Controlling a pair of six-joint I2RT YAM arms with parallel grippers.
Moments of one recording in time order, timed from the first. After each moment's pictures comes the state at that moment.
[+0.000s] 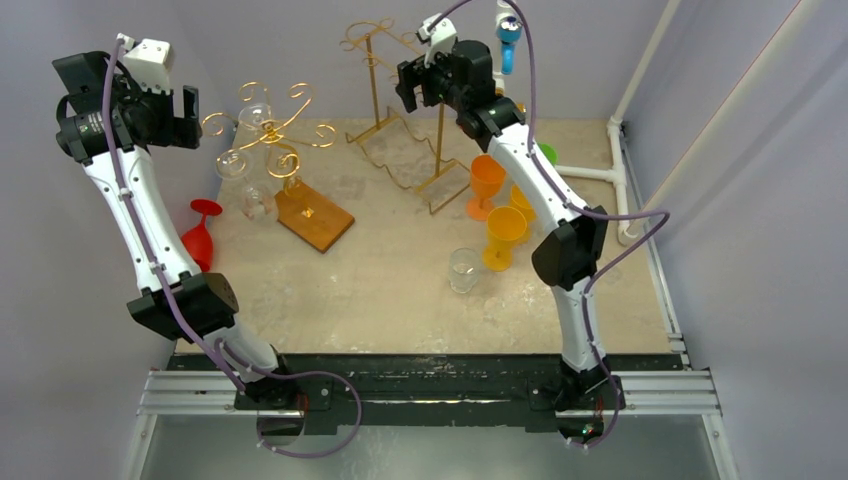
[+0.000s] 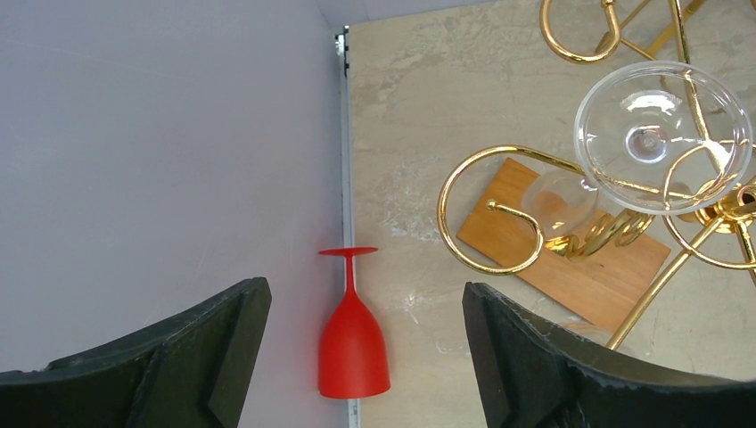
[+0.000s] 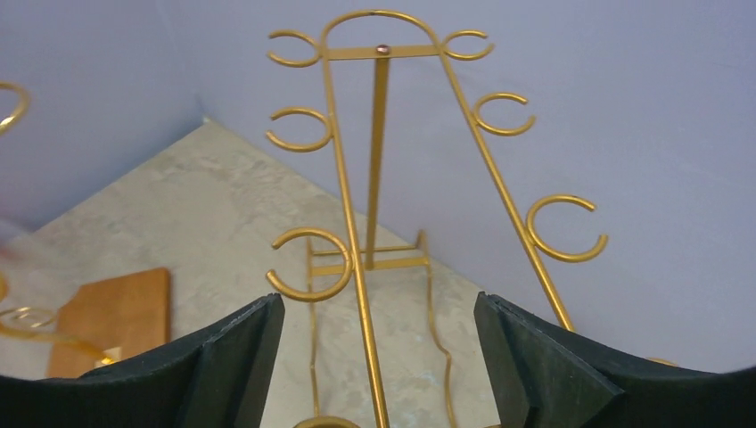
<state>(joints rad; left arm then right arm) 0.48 1.69 2.20 -1.09 0.31 0.42 0.52 2.18 2.38 -0.34 -0.13 -0.06</state>
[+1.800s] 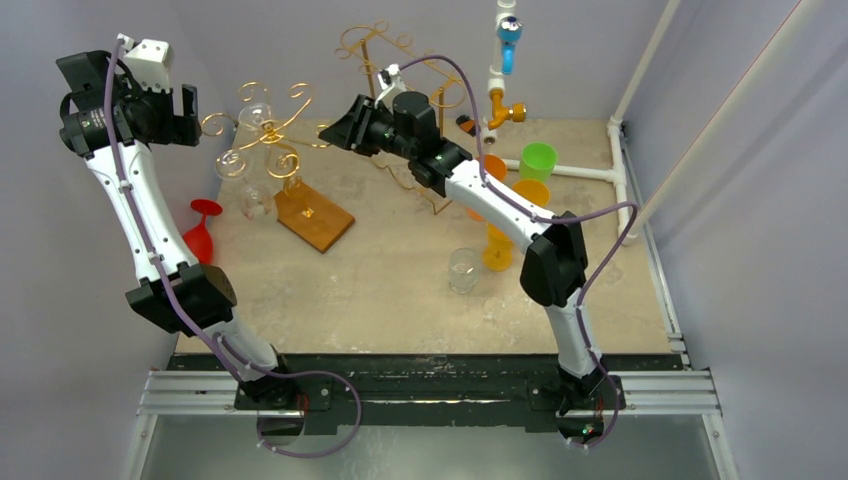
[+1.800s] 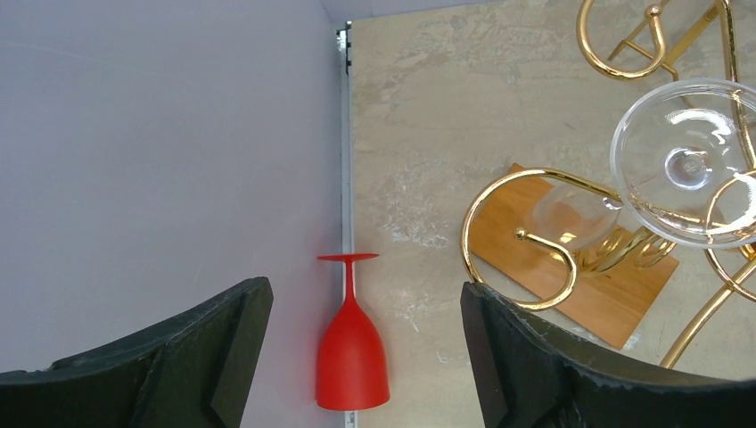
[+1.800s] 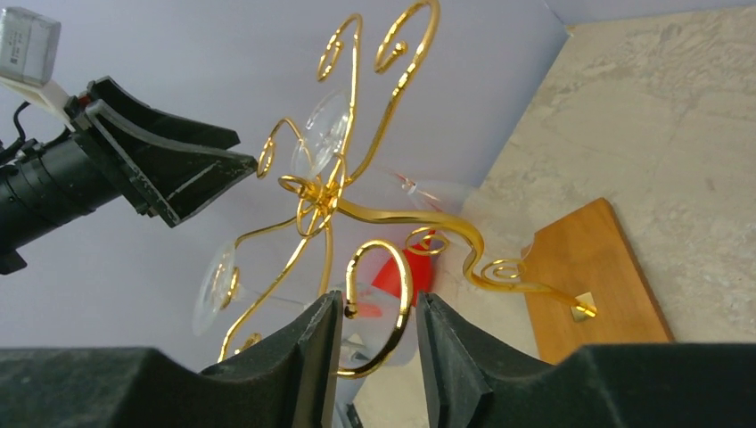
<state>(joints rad) 0.49 1.74 2.21 -1.06 0.31 0.40 0.75 2.14 2.10 -0.01 -0.25 0.86</state>
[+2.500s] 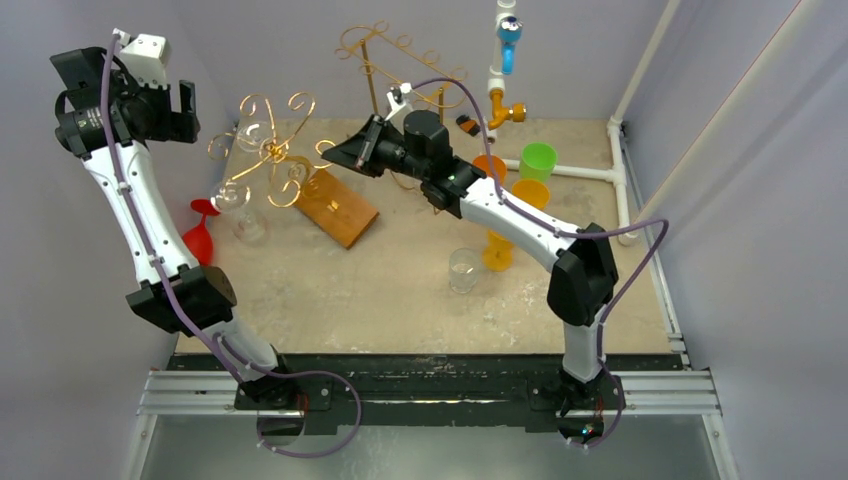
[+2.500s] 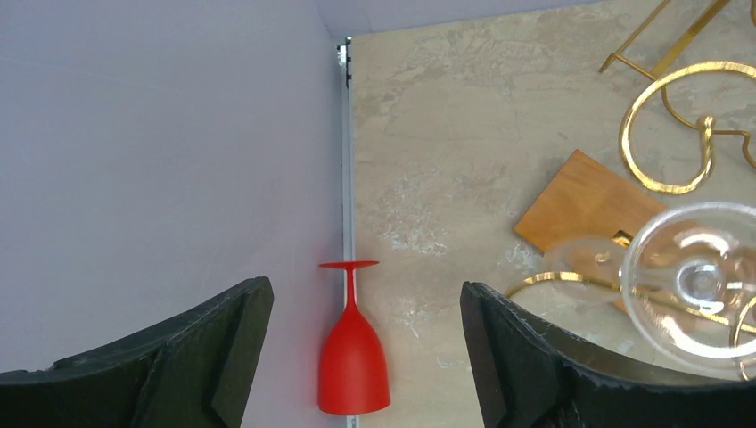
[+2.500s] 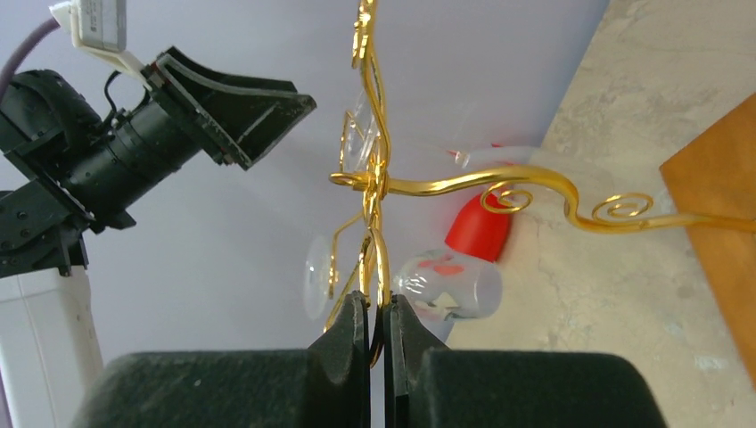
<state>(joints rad) 0.49 1.74 2.24 -1.07 0.33 0.40 0.79 1.95 1.81 0.11 -0.27 1.08</state>
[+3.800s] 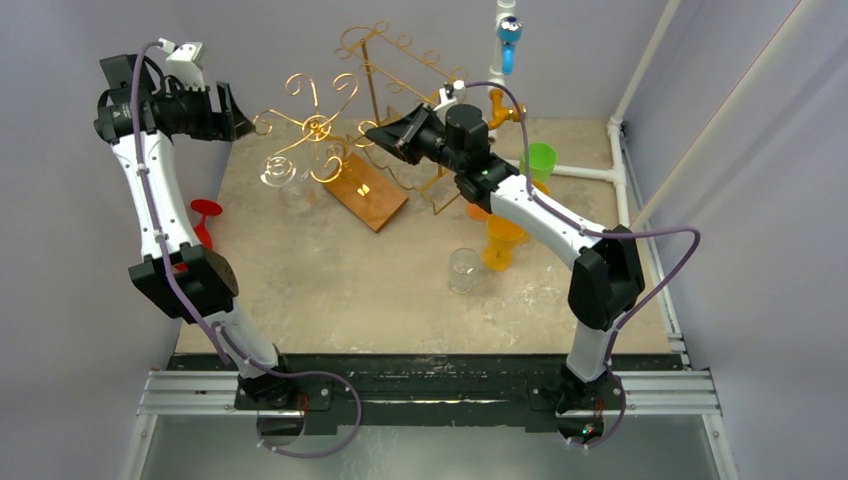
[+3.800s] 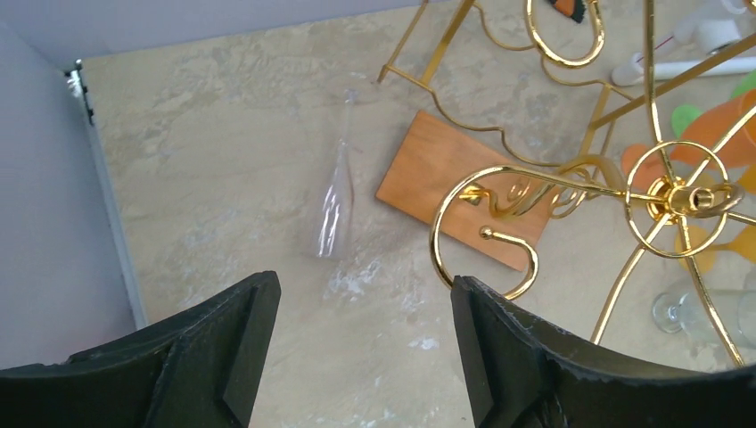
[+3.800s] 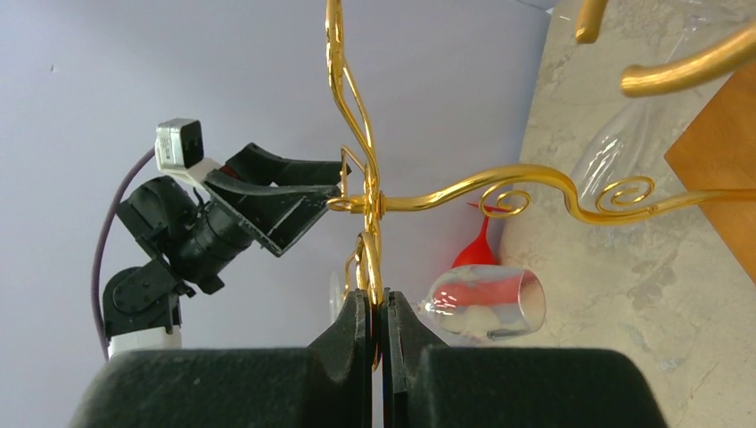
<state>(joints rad) 0.41 1.82 2.17 -1.07 0.67 0.30 0.64 1.82 1.62 0.17 -0.23 1.24</state>
